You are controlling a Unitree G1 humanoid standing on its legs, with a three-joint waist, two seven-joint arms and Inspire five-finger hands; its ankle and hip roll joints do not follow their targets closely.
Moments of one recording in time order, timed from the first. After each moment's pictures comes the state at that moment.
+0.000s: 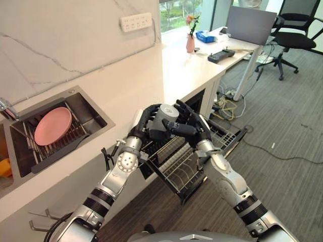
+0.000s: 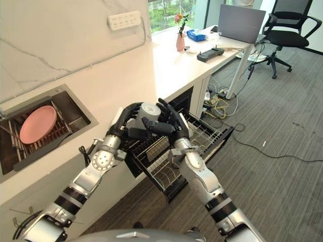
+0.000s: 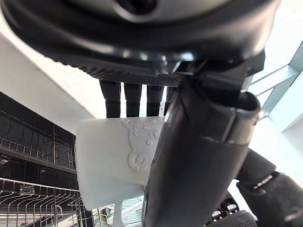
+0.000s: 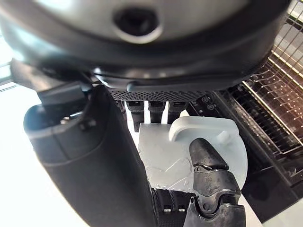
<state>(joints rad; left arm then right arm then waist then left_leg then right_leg) -0.26 0.38 -0.41 0.17 0.05 -0.03 0.27 -0.23 -0.27 0.46 0.04 0.72 -0.02 -0.24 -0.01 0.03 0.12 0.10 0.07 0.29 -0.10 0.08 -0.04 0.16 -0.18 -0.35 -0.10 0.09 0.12</state>
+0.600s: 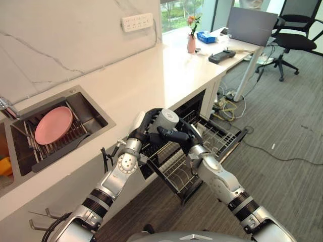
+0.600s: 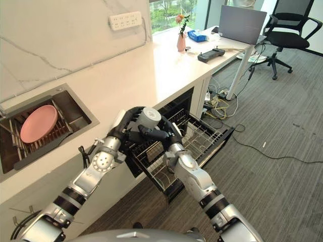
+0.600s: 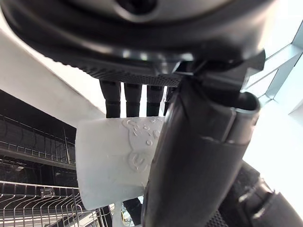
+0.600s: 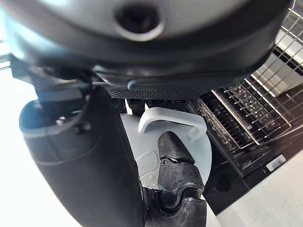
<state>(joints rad) -0.26 0.40 -0.43 0.19 0.13 -0.01 0.25 -0.28 -0.23 0.51 0.18 0.76 0.06 -0.25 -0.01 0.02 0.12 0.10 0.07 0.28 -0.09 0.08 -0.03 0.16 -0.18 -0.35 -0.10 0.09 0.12</state>
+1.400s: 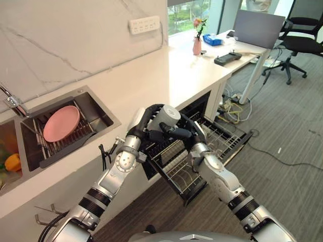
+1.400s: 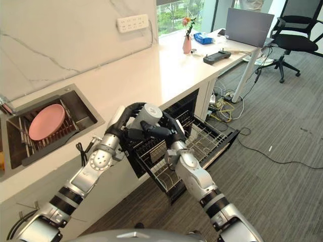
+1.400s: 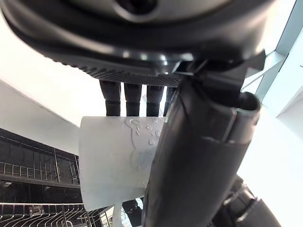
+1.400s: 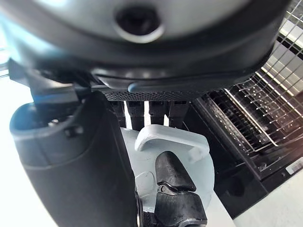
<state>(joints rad) -0.27 0.42 -0.43 0.12 0.12 -0.02 0.25 -0.28 -0.24 0.50 0.17 0.75 -0.02 -0.28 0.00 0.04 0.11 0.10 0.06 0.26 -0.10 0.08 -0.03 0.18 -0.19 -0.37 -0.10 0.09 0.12</state>
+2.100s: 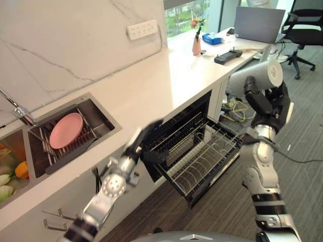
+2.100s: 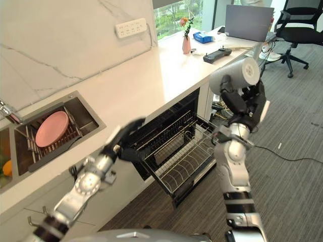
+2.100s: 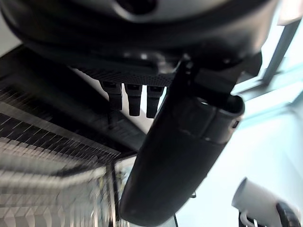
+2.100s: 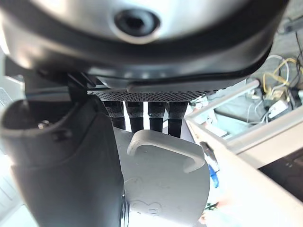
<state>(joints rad) 0.14 0.45 -0.38 0.03 -0.24 -0.08 0.02 -0.14 -0.29 -0.05 -0.03 0.50 -0.20 -0.52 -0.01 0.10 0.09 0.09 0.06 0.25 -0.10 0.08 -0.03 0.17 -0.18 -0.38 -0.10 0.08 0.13</state>
